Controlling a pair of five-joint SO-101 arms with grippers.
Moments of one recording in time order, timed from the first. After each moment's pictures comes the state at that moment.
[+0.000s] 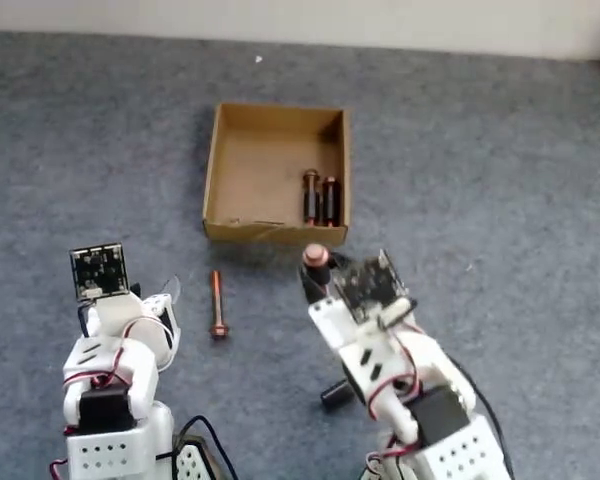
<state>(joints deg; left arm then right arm) -13.1 -103.5 92.9 60.1 9.8 -33.4 -83.0 74.2 36.0 12.2</state>
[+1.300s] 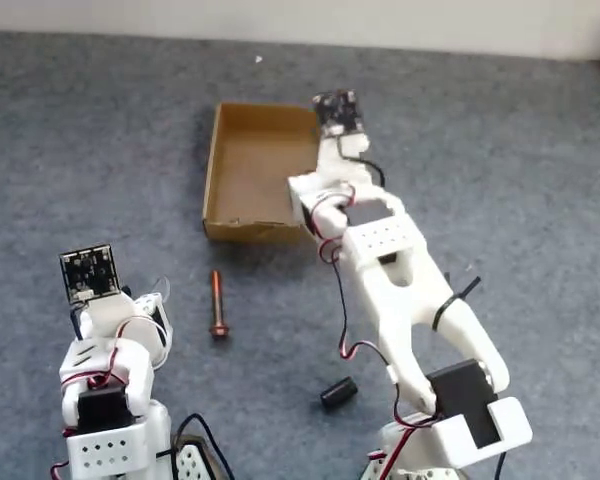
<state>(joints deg) -16.8 -103.5 94.4 58.8 9.8 -25.6 -3.2 21.1 35.4 -6.1</state>
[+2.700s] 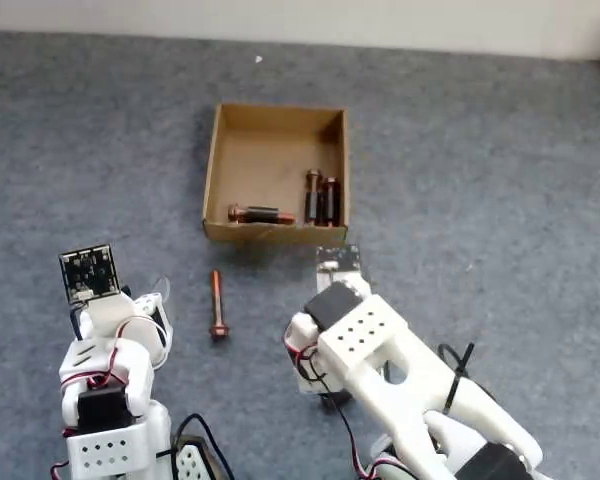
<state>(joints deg) -16.8 -103.5 94.4 58.8 9.8 -46.5 -27.8 46.5 88.9 -35.4</state>
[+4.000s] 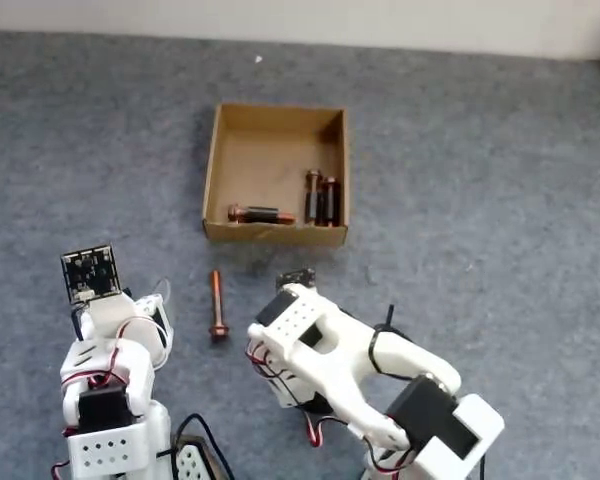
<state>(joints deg) -16.8 -103.5 95.1 58.8 9.8 -53.1 -0.5 44.4 74.2 -33.5</state>
